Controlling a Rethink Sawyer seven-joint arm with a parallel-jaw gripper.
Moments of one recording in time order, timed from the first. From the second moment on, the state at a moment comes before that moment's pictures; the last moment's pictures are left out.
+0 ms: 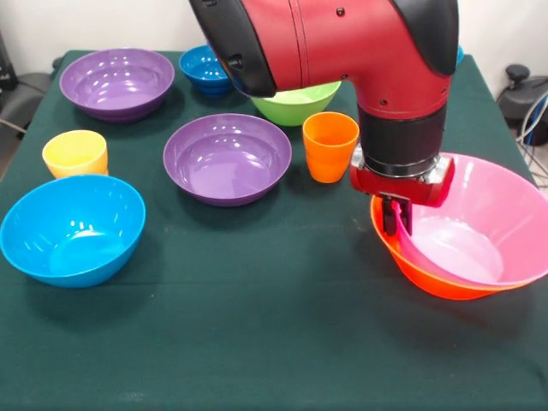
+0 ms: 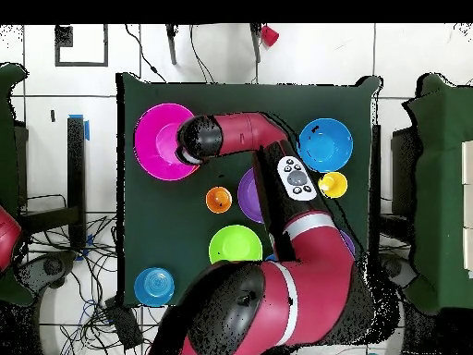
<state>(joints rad) -0.36 -0.33 0.48 1.23 -0.43 0.72 2.38</state>
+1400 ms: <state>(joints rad) -0.38 -0.31 0.51 1.19 -0.43 0.72 2.32</state>
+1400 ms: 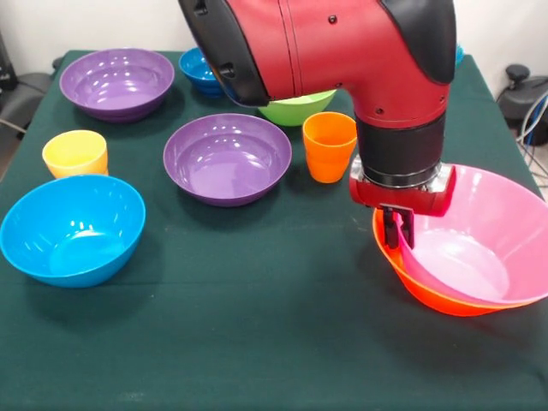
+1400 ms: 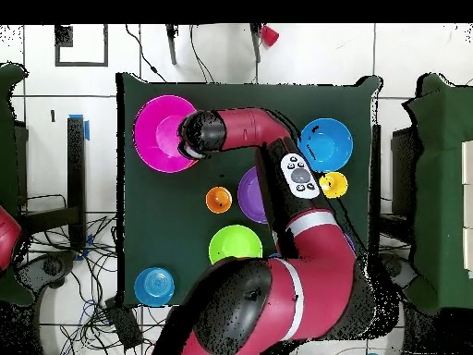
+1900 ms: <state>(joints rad) -0.39 -0.30 0.52 1.19 -0.43 0.72 2.31</state>
